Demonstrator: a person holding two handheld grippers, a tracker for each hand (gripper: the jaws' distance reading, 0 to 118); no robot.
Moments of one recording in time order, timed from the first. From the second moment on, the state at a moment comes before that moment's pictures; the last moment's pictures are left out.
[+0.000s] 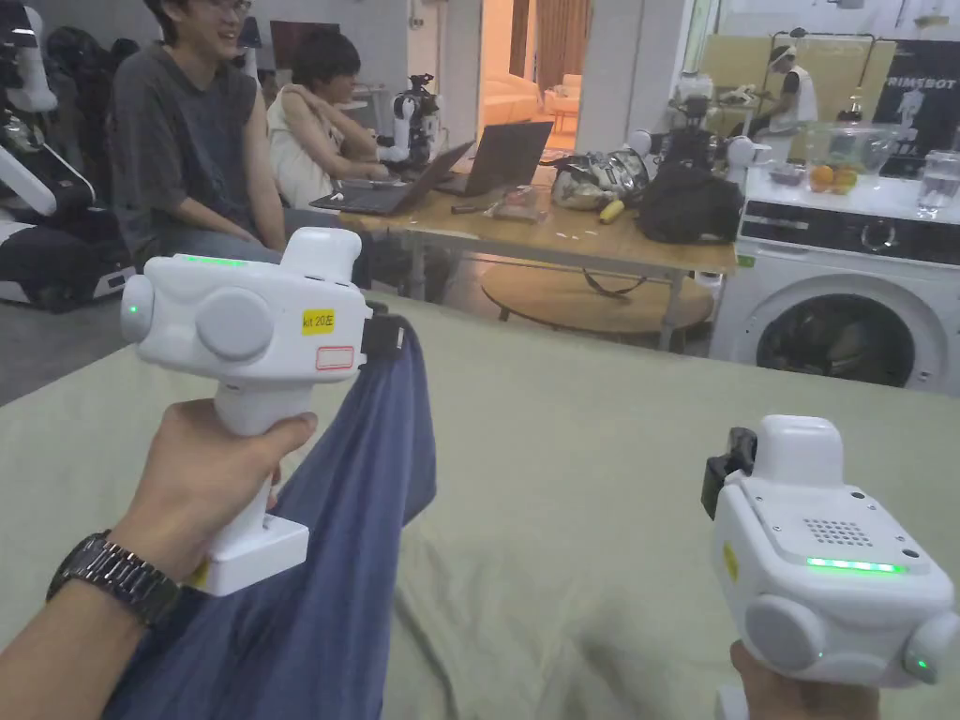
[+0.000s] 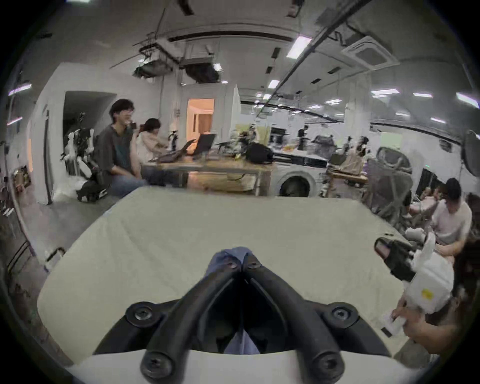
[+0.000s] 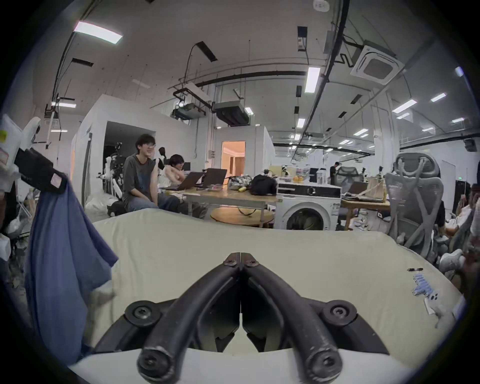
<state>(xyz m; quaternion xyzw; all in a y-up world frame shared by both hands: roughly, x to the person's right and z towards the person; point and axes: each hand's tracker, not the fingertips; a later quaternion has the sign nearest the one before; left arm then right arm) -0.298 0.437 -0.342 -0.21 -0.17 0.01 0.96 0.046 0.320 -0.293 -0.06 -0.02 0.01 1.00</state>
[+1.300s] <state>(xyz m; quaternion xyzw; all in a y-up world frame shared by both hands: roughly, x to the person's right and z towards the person) -0.046 0.310 -0.293 -0.25 -0.37 0.01 0.89 0.213 0.310 -0.211 -0.09 -0.17 0.00 0.98</state>
